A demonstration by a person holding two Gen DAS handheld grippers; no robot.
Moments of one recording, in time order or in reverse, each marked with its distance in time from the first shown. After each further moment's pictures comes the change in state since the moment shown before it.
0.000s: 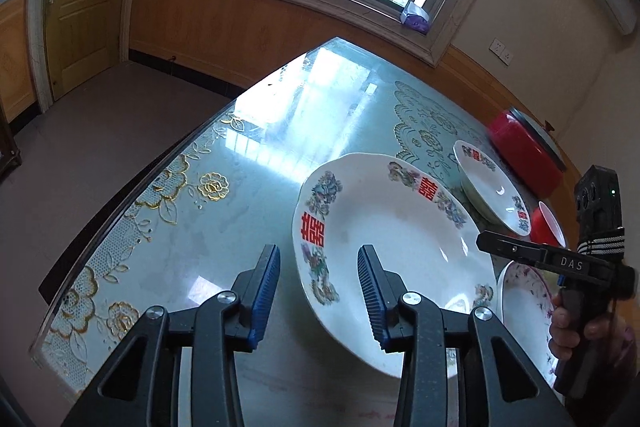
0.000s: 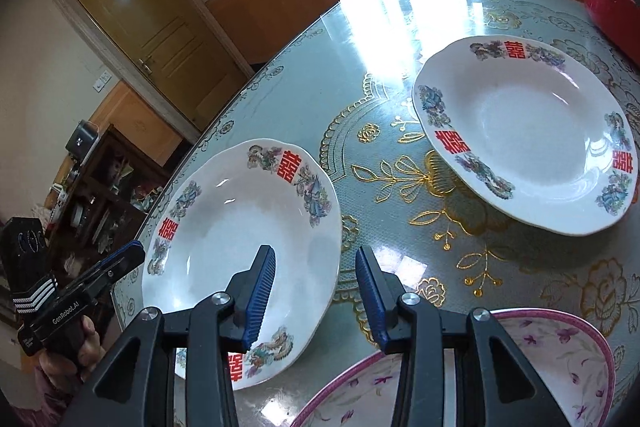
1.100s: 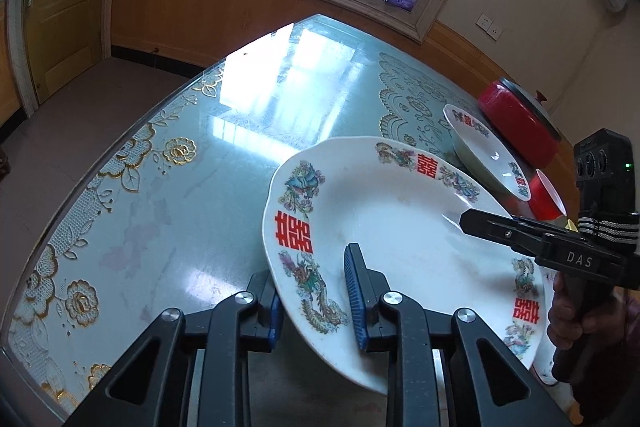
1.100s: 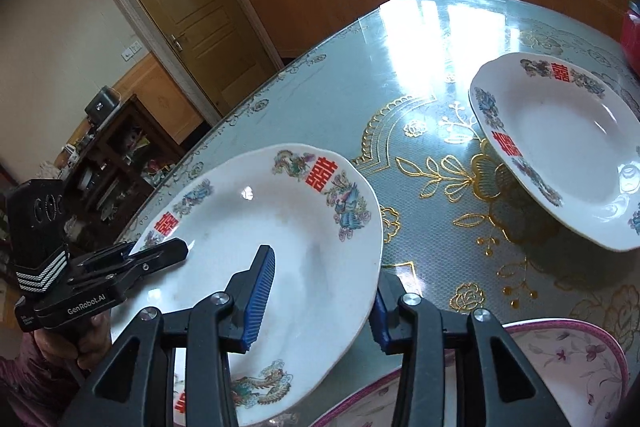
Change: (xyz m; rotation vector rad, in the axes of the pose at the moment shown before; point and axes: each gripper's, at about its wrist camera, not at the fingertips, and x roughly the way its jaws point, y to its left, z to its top) left arm 0.015 -0.012 -0.023 0.058 0.047 -0.030; right arm 0.010 0.022 -0.017 -0.165 -0.022 0.045
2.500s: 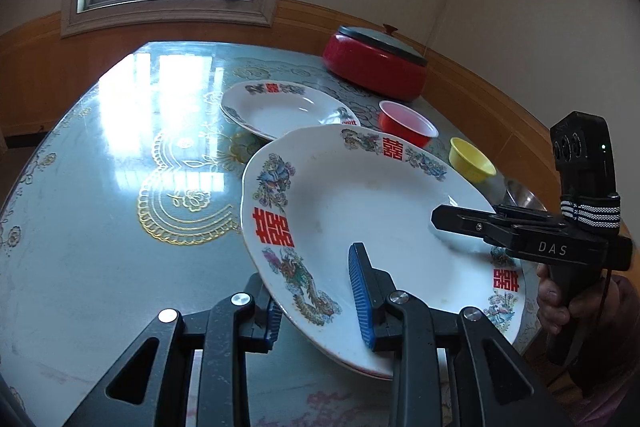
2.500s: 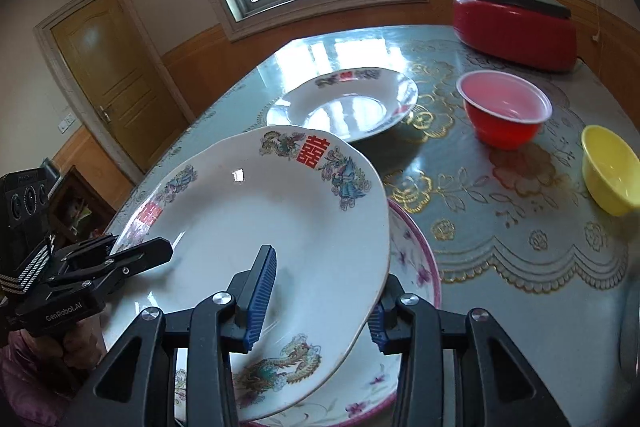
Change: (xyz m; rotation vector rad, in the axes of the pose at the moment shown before) left arm -0.003 -0.173 -0.027 0.388 0.045 -0.294; right arm -0.167 -0.058 -0.114 0.225 -0.191 -0.277
